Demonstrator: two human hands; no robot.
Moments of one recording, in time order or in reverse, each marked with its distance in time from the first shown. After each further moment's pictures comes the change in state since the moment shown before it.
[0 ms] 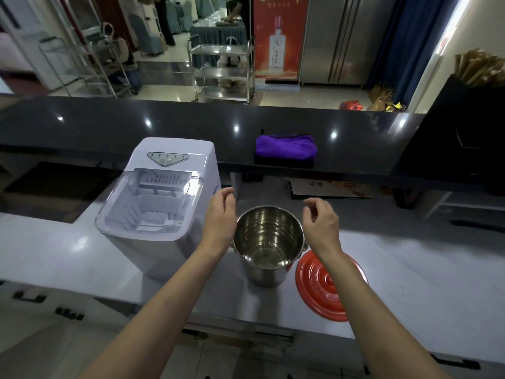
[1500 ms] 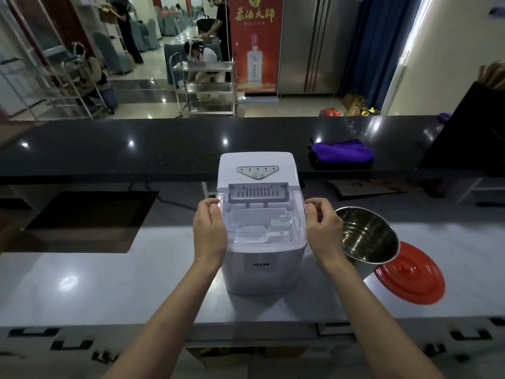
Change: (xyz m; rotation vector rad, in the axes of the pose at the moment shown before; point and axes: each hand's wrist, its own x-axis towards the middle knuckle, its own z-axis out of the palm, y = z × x) left_hand 0.079 -0.105 -0.259 -0.149 0.048 0.015; right_hand -0.079 -0.211 0.185 0.159 0.238 0.098
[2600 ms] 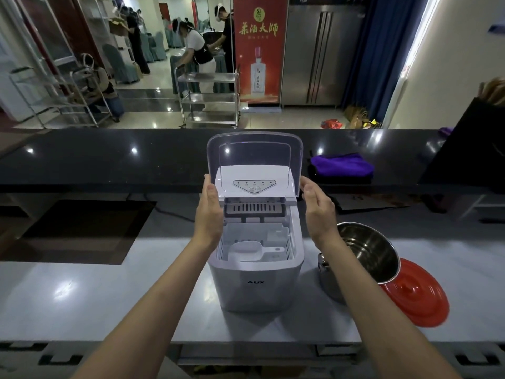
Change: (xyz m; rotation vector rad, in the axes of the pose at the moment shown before) left_hand 0.063 0.018 0.027 -0.104 -0.149 0.091; right_hand 0.062 -0.029 0.006 0.217 -0.197 -0.006
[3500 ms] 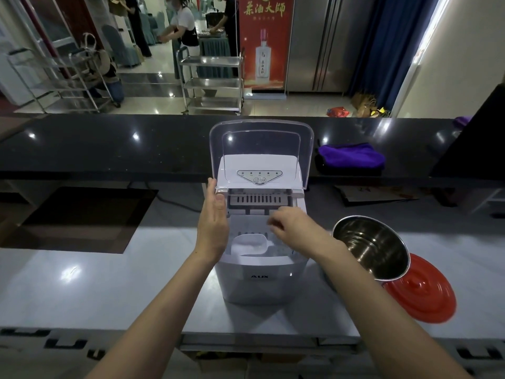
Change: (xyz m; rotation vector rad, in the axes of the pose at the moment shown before) left_hand -0.028 -0.025 -0.002 0.106 -0.024 0.032; right_hand -0.009 0.017 0.033 -0.854 -0.634 -0.252
